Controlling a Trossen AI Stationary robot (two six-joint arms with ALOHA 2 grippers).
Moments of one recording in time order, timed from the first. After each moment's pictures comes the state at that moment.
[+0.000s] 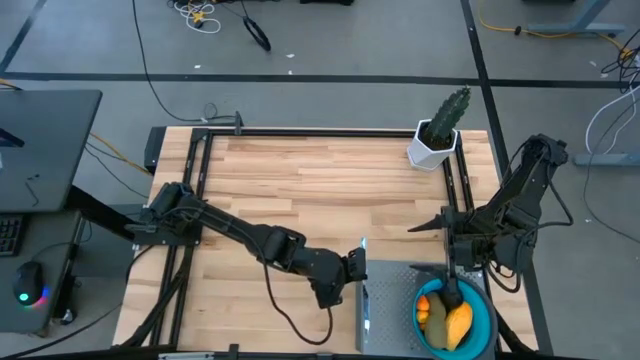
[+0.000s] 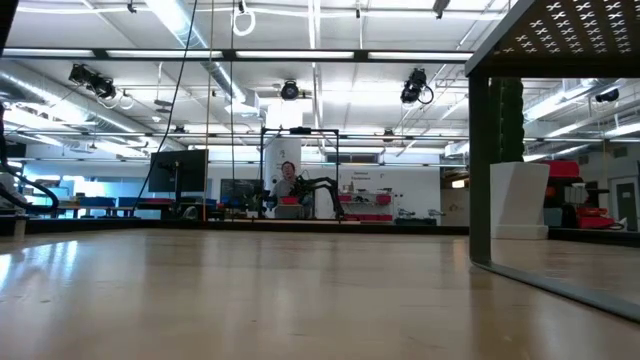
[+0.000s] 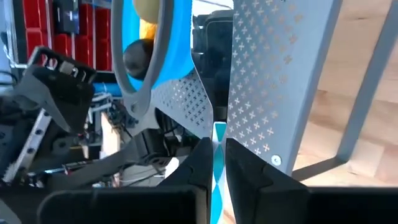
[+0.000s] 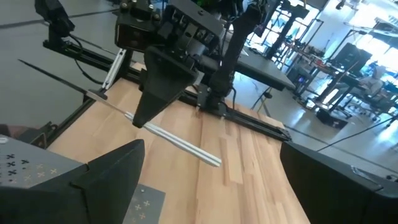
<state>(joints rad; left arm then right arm) -0.39 1.93 1.76 -0.34 -0.24 1.23 0.96 0.88 0.83 -0.27 0.93 -0.13</state>
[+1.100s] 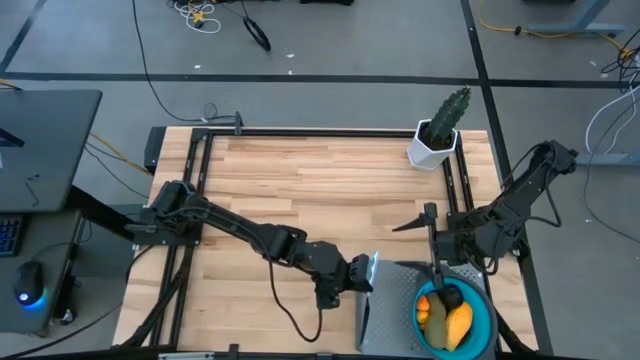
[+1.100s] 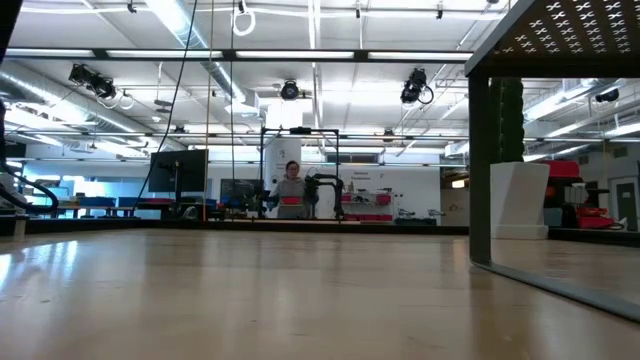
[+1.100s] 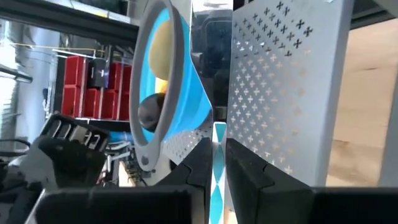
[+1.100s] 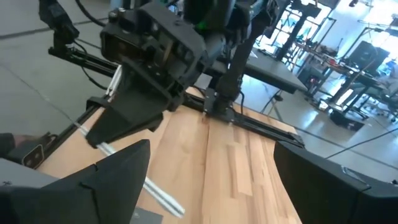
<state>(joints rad) -0.36 1.93 1.63 -0.05 -0.01 1.30 0.77 0.92 0.83 -0.16 0.70 -0.19</state>
